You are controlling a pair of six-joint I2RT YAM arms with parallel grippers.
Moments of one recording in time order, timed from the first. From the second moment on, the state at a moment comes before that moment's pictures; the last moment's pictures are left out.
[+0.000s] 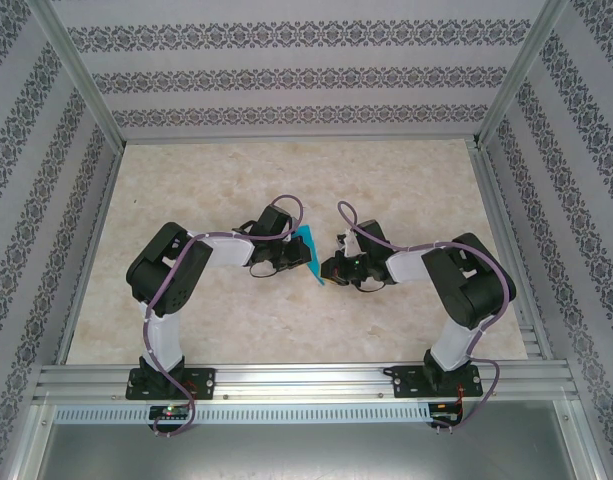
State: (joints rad) left arm -0.59 1.94 1.02 0.00 0.46 -0.86; right arm 0.47 1.75 0.66 0.15 -0.69 0.73
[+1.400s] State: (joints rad) left arm -0.59 1.95 1.03 -0.02 0.47 -0.86; right arm 0.55 1.76 0.77 -0.05 -0.59 0.66
